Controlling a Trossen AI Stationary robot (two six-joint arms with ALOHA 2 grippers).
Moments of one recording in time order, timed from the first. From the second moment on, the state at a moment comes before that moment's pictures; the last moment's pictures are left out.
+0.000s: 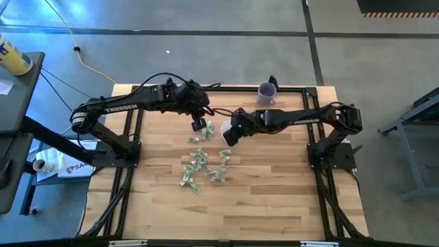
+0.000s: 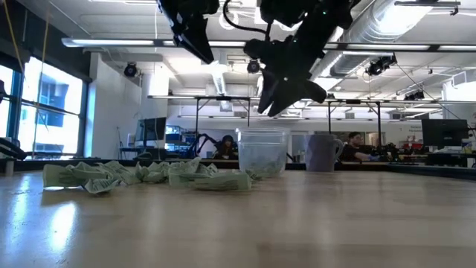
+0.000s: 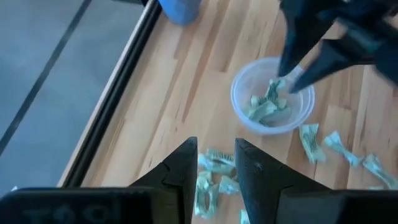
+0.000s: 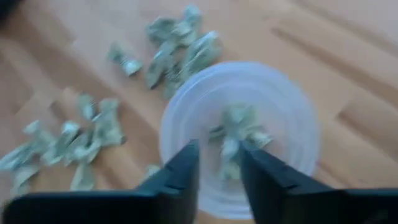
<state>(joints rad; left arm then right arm) 0.26 1.46 1.42 -0.81 -0.19 0.04 -0.11 1.67 1.20 -0.48 0.17 0.75</state>
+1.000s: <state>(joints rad) 0.24 1.45 0.80 -0.49 0.05 0.04 0.05 1.58 1.36 -0.61 0.15 0.62</state>
